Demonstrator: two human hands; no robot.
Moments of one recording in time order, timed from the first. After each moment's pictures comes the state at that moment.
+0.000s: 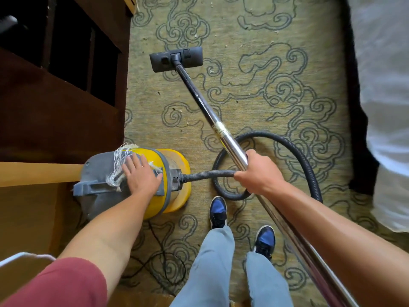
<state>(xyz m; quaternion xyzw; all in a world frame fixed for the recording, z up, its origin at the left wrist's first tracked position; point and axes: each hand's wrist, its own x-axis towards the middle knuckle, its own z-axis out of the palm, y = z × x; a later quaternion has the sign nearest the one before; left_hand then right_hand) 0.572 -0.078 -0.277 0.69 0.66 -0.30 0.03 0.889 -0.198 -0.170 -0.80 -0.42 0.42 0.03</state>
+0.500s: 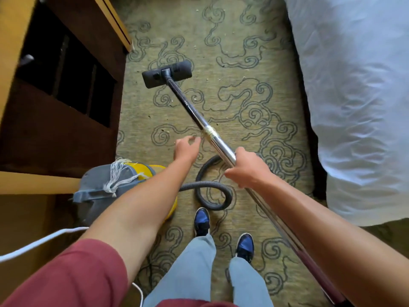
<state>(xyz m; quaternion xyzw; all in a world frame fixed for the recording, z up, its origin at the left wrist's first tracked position) 0.788 -0.089 -0.142 0.60 0.68 0.01 0.42 0.931 -0.222 -0.040 -0.81 -0.43 0.40 0.02</state>
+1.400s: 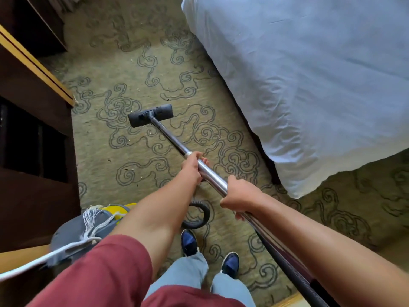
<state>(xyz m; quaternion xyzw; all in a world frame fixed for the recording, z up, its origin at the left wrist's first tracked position) 0.888 -0.171 -0.044 0.15 0.61 0.08 0.78 0.915 -0.331 0.059 -0.85 -0.31 0.42 -0.02</state>
